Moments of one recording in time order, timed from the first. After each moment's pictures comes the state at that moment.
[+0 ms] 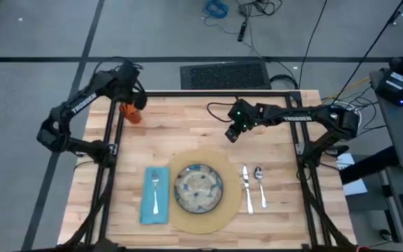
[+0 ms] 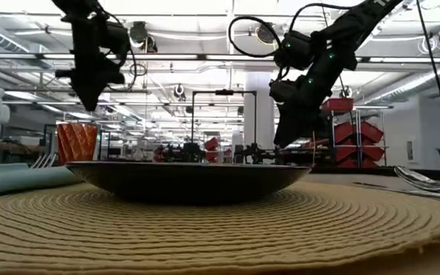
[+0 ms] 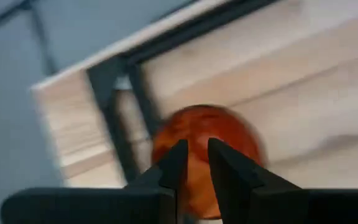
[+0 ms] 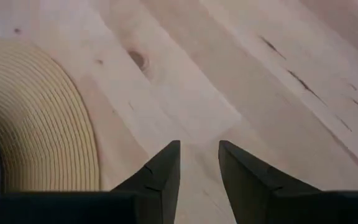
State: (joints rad) left arm 1.02 1.32 1.14 -1.09 -0.17 -0.12; right arm -0.40 1.55 0.90 -0.32 -0.08 0.32
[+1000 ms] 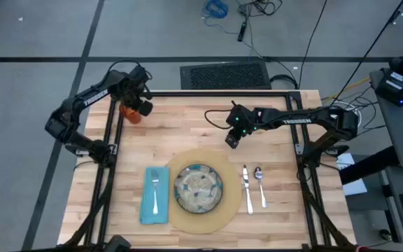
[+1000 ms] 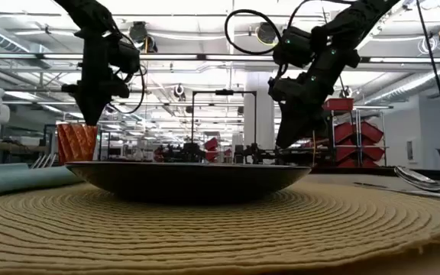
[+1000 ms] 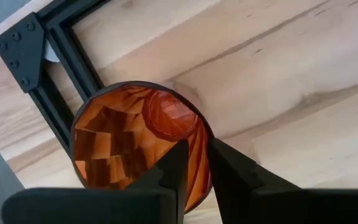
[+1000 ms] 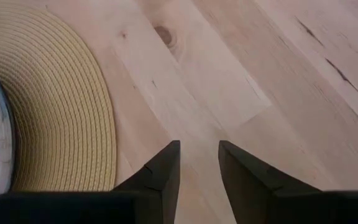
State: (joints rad) left arm 0.97 1.44 1.13 -1.17 -0.11 -0.12; right arm -0.35 1.55 0.90 -0.35 -0.08 0.30
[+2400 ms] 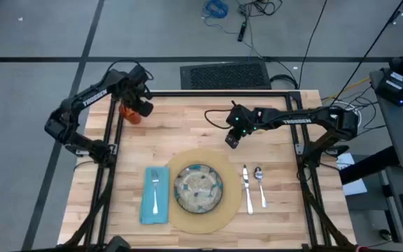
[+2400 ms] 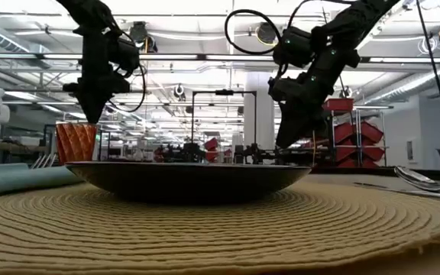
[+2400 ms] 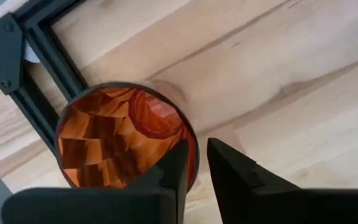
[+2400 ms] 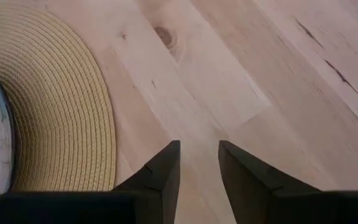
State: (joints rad) left arm 0.97 1.43 1.14 -1.19 -0.06 -0.12; right arm -0.35 1.55 0.90 -0.35 -0.08 0.30
